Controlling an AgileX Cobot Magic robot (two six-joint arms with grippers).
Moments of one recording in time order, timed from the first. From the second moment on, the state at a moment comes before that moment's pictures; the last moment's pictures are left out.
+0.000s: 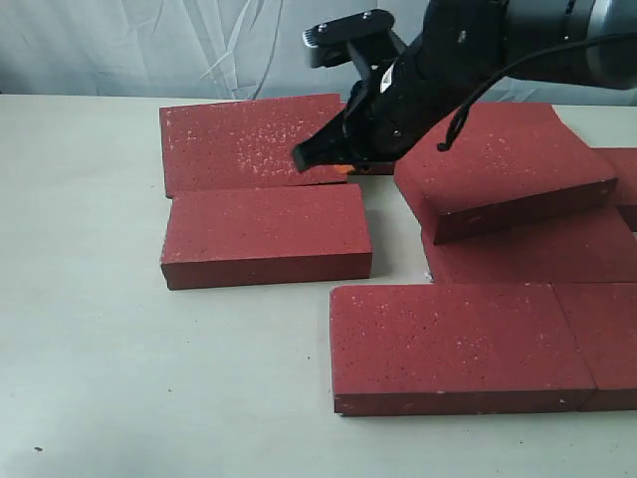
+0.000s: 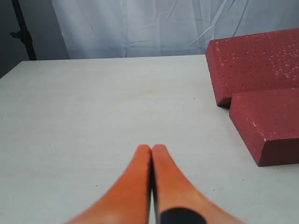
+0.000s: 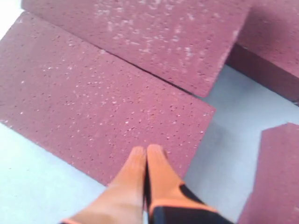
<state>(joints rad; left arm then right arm) 0.01 0.00 0.00 -0.02 0.31 0.03 0.57 1.81 -1.34 0.11 0.60 -0.09</state>
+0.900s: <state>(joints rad) 0.01 0.00 0.00 -0.02 0.31 0.03 0.52 2.00 -1.34 -0.03 0.67 0.10</state>
